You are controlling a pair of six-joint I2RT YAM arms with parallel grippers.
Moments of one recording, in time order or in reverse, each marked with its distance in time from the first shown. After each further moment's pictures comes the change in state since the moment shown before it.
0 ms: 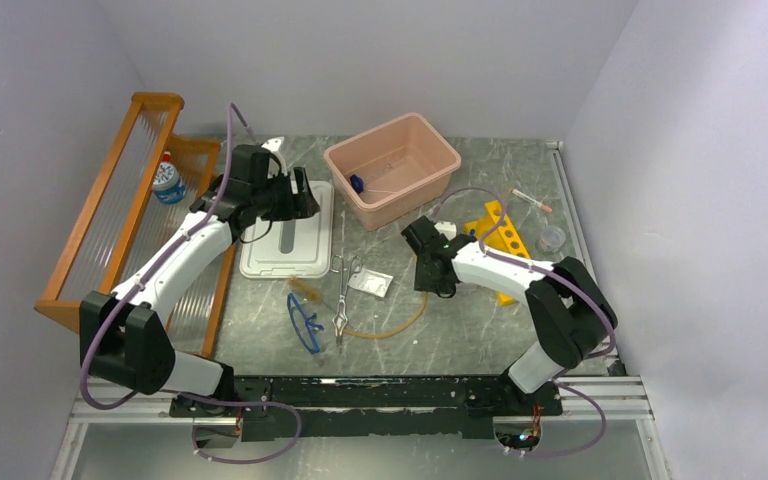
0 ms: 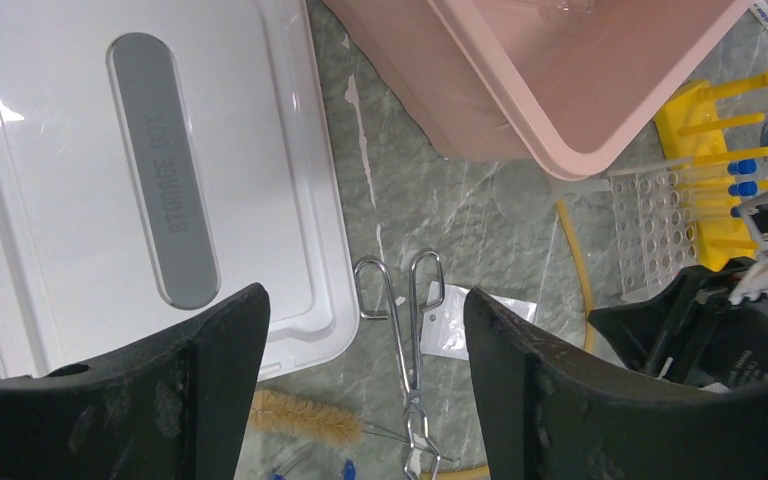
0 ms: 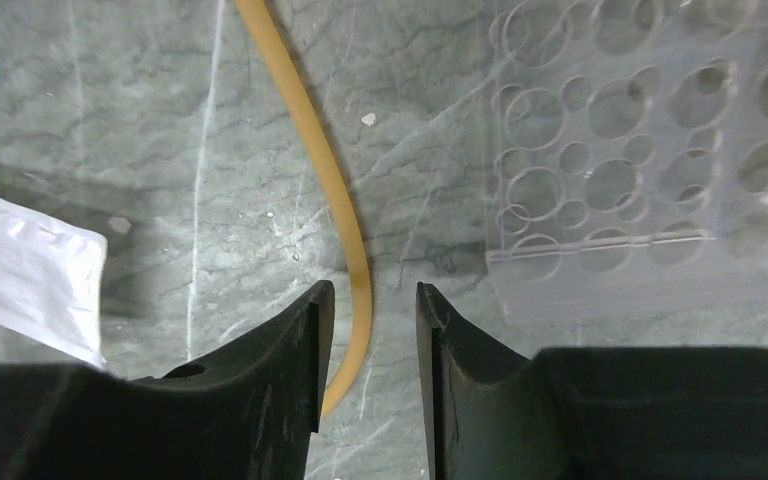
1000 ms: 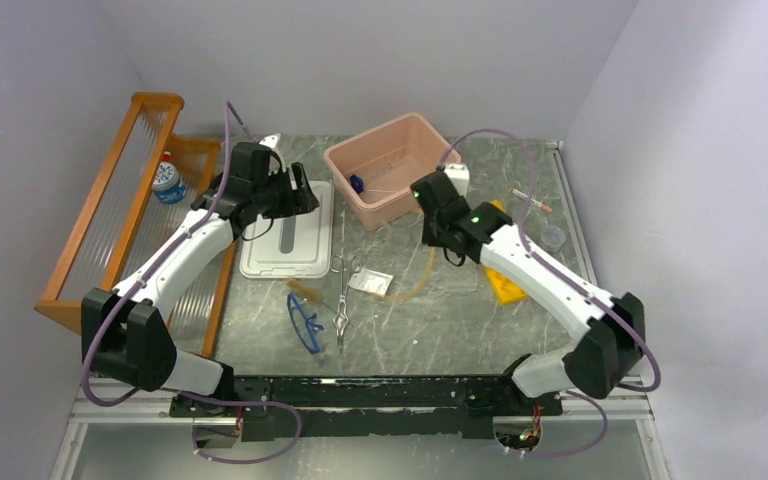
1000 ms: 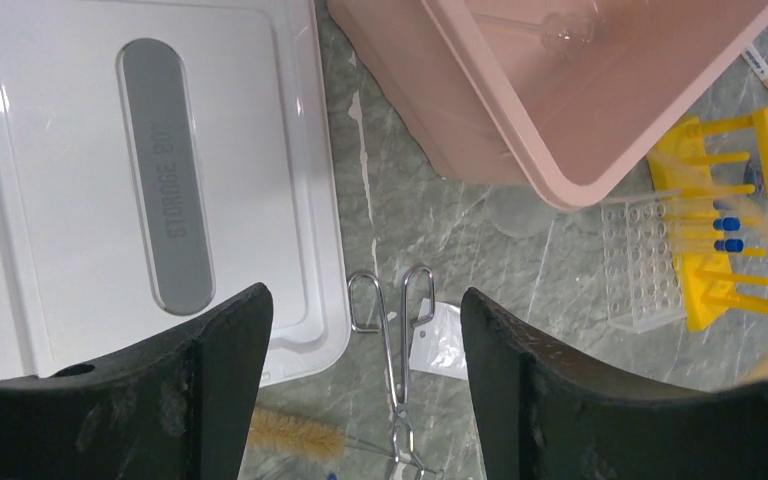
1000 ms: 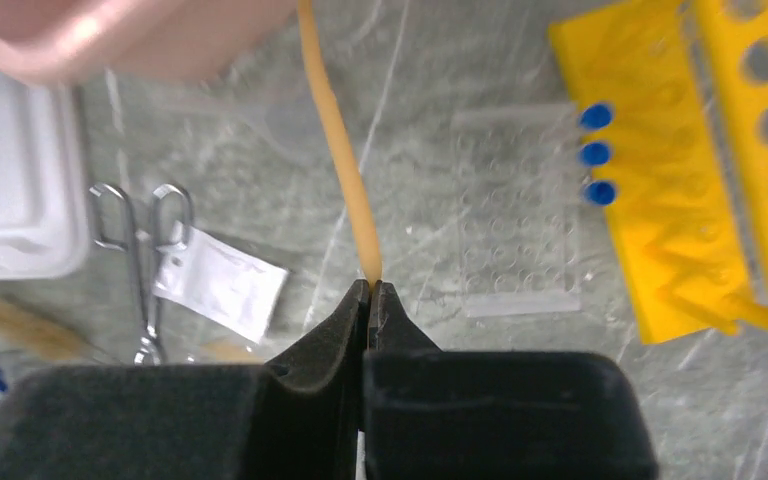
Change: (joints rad) left arm 0.000 0.002 0.008 0.007 -0.027 -0.055; right arm 0.018 -0.151 0.285 -0.177 0.138 -0.123
